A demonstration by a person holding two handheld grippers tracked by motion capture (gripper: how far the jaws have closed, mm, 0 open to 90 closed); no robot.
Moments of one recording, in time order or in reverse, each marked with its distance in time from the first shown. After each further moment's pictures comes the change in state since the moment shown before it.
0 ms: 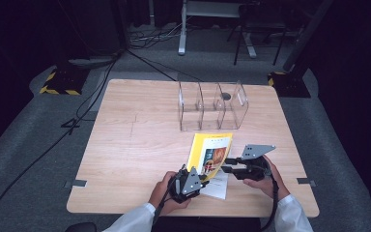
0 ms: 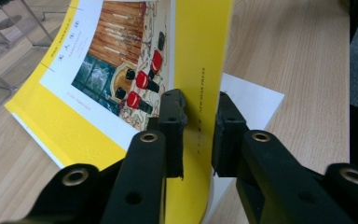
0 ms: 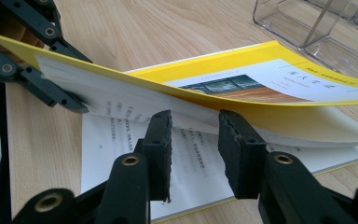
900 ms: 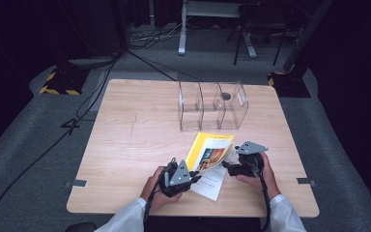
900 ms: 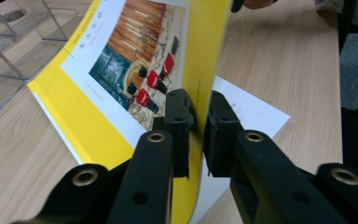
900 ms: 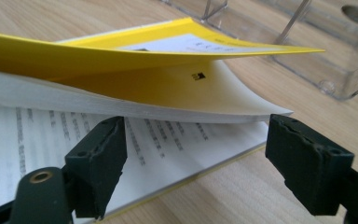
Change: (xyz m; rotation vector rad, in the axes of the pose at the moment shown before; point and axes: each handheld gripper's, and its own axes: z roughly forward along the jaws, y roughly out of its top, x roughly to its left) left arm 0.024 -0.010 -0.017 -0.028 -0.074 -0.045; right arm -0.010 -0.010 0.027 0.040 -0.364 0.105
